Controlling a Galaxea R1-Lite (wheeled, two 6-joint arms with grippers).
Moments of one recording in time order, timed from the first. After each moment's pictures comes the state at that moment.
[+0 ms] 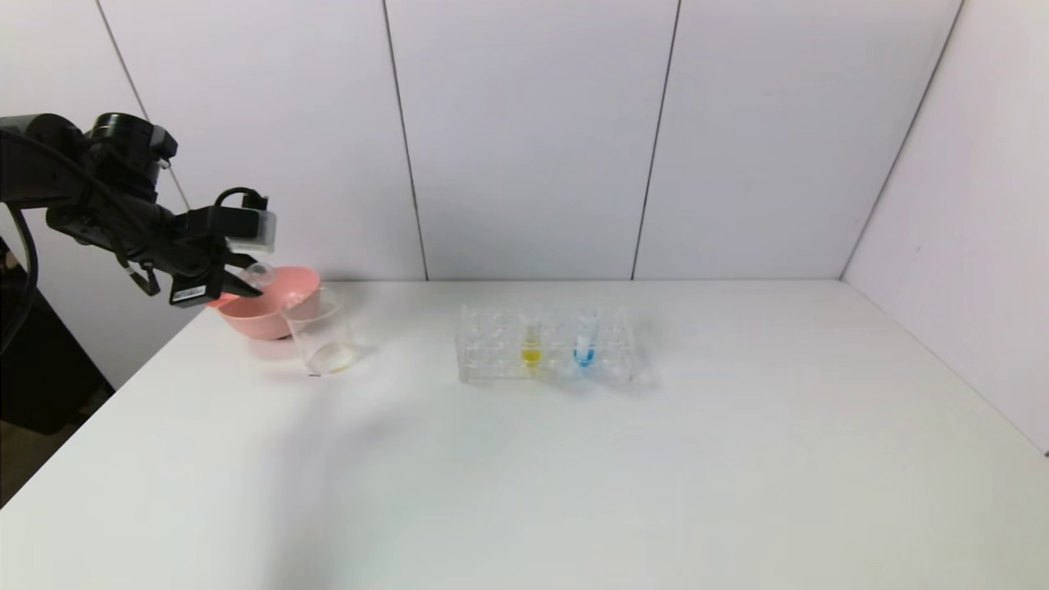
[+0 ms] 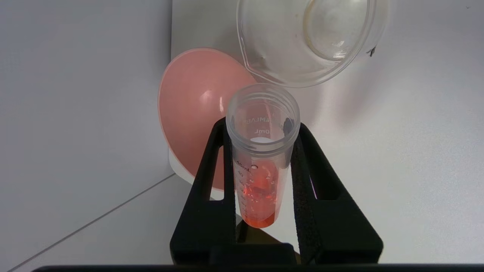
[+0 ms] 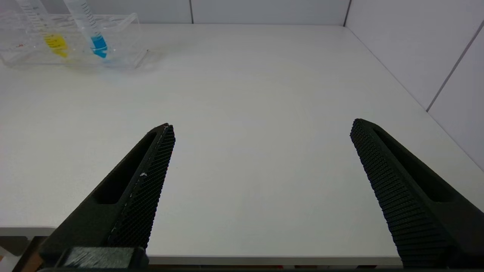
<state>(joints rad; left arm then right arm) 0.18 2.10 -1.99 0.76 -0.34 1.53 0.00 0.00 0.00 0.00 0.00 0.00</state>
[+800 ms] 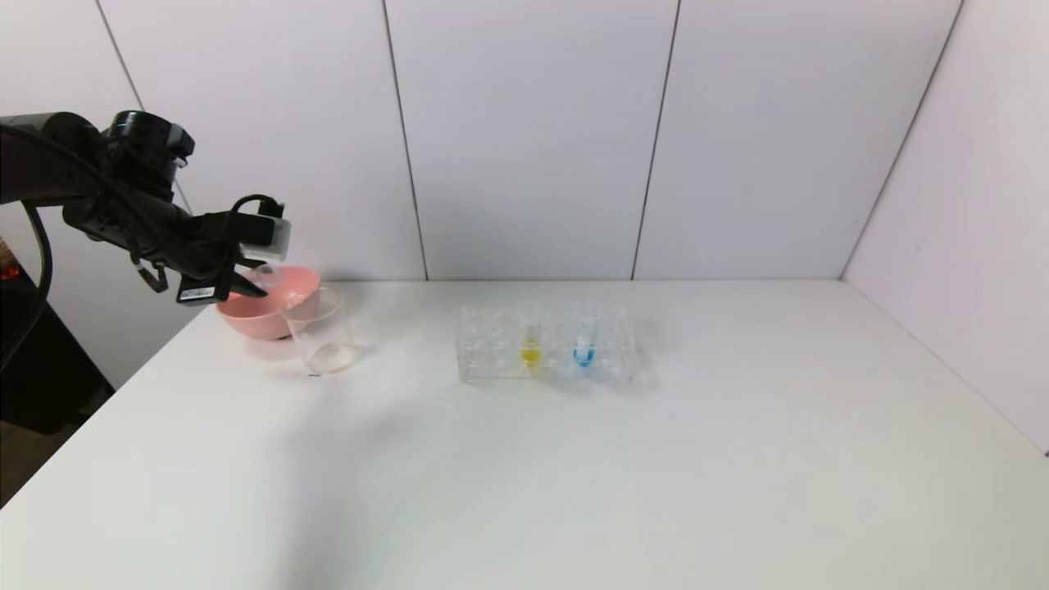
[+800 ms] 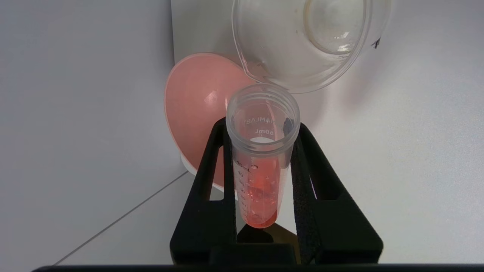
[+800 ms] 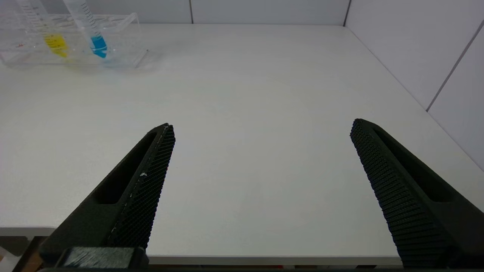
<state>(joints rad) 0.14 2.10 -1.98 0.75 -0.27 1.58 0.00 0.00 0.00 0.00 0.00 0.00</state>
